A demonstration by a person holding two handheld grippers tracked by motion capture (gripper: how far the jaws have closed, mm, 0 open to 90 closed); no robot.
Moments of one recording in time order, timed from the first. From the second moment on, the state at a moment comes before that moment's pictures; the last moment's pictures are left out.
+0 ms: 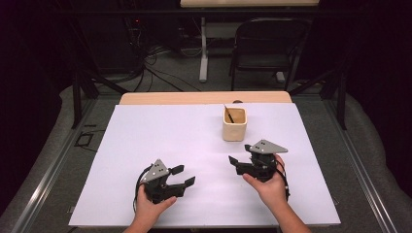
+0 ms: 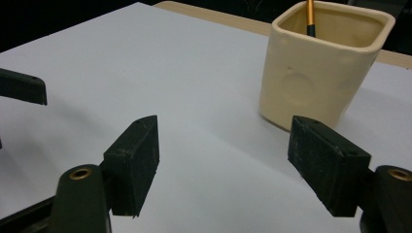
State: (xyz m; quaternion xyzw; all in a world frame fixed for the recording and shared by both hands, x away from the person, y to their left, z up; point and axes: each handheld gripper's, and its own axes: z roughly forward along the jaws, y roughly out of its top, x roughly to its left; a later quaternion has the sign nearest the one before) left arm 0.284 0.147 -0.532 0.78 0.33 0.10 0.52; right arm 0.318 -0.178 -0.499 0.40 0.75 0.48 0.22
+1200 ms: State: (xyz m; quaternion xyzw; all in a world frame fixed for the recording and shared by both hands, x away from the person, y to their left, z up) left arm 0.283 0.147 -0.532 0.78 0.33 0.11 0.53; right arm 0.293 -0.171 -0.530 0.38 0.76 0.48 0.20
